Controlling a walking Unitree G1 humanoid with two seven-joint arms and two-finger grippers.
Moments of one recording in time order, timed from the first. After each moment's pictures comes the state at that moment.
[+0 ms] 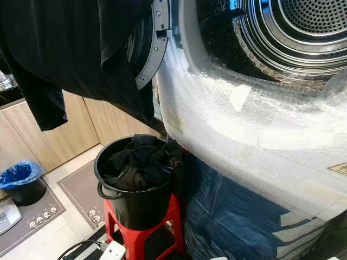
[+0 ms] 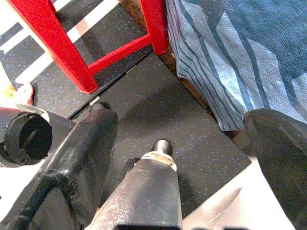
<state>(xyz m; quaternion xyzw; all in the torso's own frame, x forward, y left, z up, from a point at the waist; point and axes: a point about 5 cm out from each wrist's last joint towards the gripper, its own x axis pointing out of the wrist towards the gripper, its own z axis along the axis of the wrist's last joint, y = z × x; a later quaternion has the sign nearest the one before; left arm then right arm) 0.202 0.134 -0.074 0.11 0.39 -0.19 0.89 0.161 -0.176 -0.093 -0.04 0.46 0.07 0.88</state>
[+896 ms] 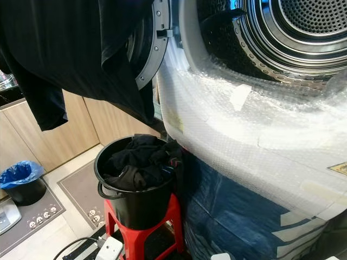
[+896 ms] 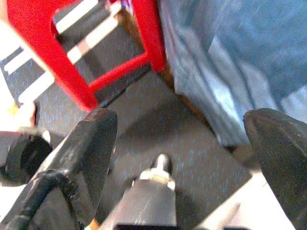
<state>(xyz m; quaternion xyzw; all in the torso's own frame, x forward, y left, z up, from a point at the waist) 0.212 0.141 -0.065 0.09 0.36 -0.18 0.91 0.176 -0.182 -0.084 -0.03 0.43 0.06 0.90</state>
